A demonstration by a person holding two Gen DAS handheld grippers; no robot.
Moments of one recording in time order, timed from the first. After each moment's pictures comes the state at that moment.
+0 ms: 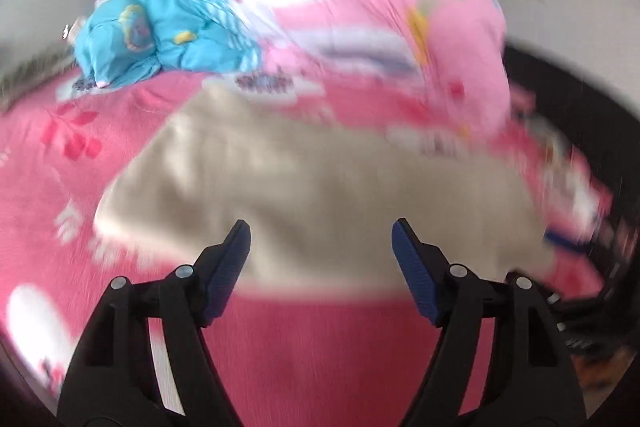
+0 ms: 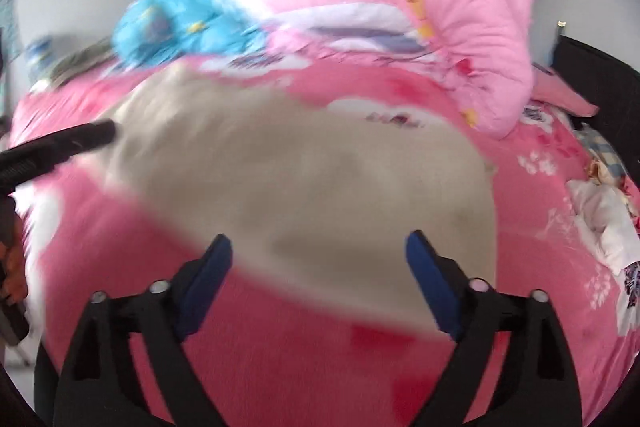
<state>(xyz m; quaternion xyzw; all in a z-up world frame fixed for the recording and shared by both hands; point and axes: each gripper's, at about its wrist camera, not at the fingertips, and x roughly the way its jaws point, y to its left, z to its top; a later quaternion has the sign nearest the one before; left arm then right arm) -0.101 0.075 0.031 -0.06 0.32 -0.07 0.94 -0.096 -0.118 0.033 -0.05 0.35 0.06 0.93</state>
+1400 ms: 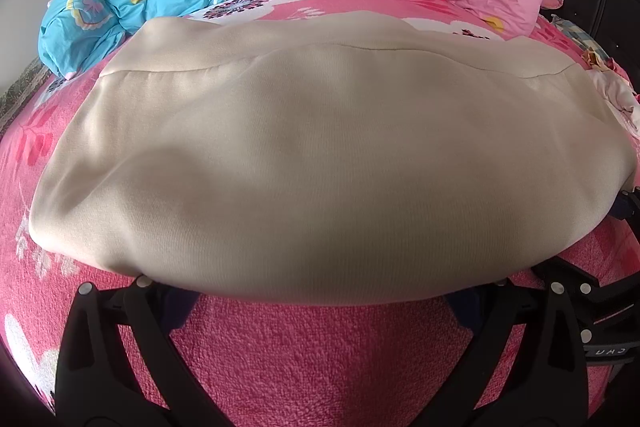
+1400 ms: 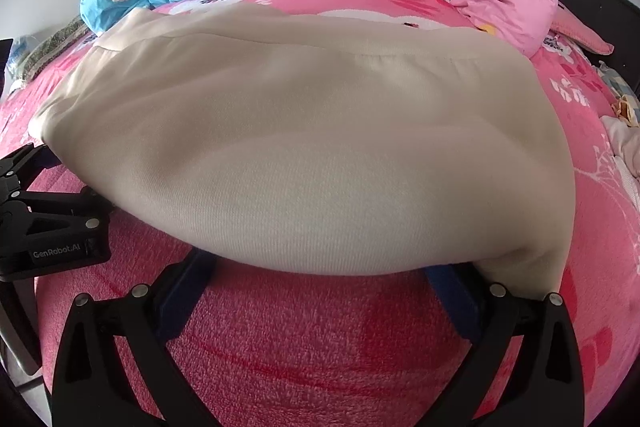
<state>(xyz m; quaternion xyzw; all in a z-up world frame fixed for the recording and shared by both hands) -0.016 0.038 -0.023 0.03 0.42 -0.04 0.91 -0.030 -0.134 -0.020 -0.01 0.44 0.03 0.90</state>
